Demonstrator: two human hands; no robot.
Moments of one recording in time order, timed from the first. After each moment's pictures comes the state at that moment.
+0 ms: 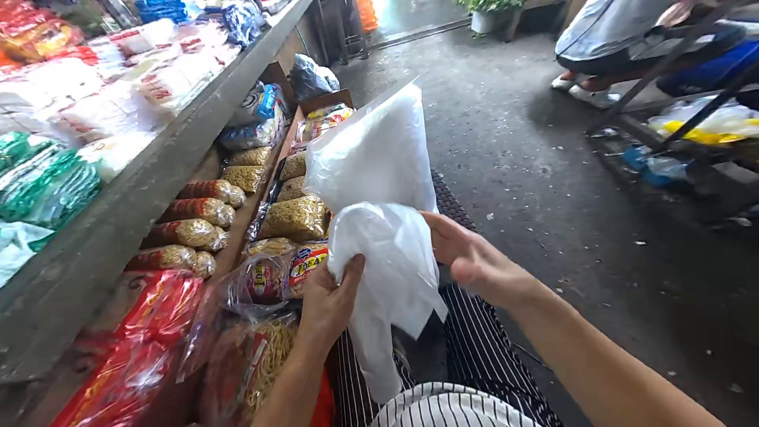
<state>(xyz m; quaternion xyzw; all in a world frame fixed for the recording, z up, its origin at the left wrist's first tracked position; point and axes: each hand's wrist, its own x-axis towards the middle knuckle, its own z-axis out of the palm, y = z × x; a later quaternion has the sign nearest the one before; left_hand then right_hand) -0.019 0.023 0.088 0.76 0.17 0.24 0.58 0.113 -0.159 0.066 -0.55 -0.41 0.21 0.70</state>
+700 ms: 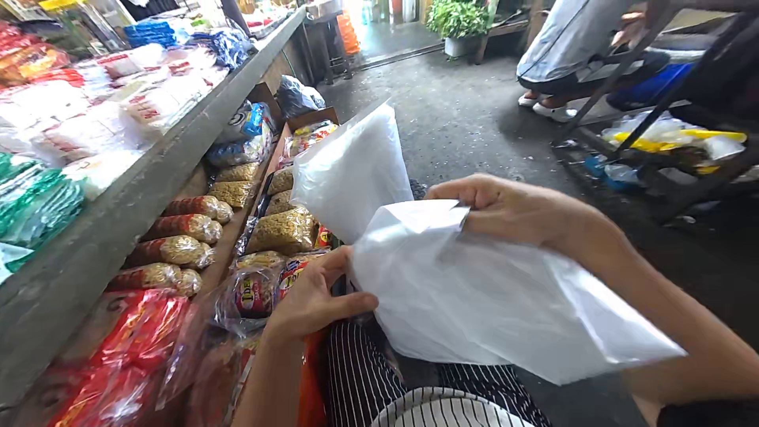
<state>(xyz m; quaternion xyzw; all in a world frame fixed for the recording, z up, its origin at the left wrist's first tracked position) -0.003 0.062 0.097 0.76 -0.16 0.09 0.62 0.159 -0.201 0.164 -0.62 -0.56 0.21 0.50</state>
